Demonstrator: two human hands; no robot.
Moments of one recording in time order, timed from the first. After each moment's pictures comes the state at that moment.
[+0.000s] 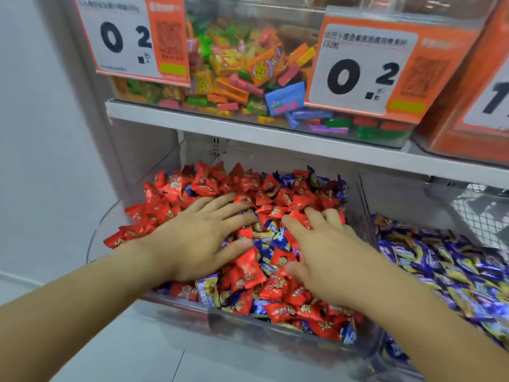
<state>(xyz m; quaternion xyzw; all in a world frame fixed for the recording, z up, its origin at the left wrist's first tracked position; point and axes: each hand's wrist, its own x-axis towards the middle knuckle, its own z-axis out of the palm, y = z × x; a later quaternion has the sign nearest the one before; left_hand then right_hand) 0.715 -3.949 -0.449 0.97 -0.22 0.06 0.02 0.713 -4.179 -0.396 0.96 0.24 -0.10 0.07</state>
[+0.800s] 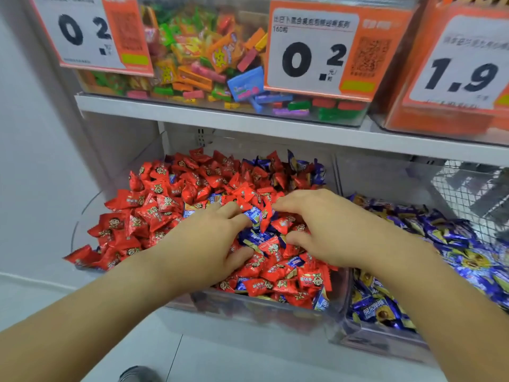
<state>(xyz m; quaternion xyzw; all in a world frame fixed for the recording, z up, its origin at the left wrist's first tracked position) 0.684 -4.002 -0.437 0.98 -0.20 0.05 0.08 0.728 -4.214 -0.385 0.94 0.32 -0.05 -0.05</state>
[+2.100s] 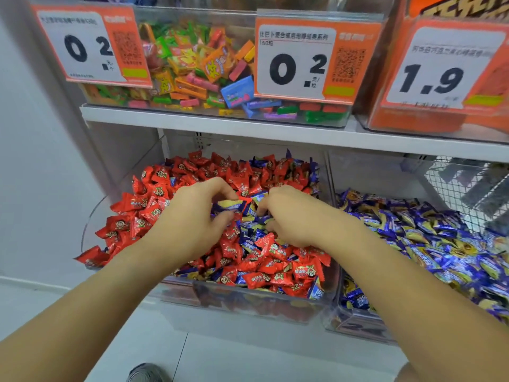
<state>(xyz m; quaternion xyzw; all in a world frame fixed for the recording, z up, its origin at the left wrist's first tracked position) 0.686 -3.997 -0.411 0.95 -0.06 0.14 0.29 0.753 -4.182 -0.410 0.94 0.34 -0.05 -0.01</state>
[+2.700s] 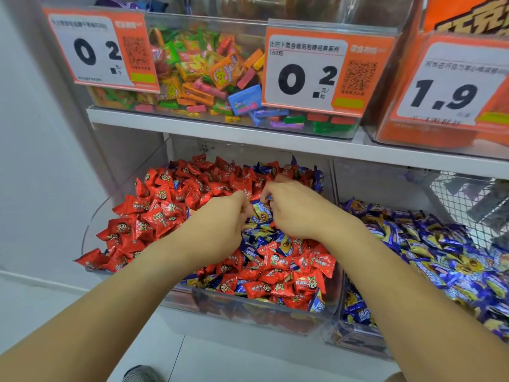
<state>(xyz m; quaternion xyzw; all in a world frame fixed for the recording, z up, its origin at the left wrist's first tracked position) 0.706 -4.018 -0.415 0.96 -0.07 0.01 0.26 0.769 -4.178 -0.400 0.95 0.28 -0.05 -0.09</state>
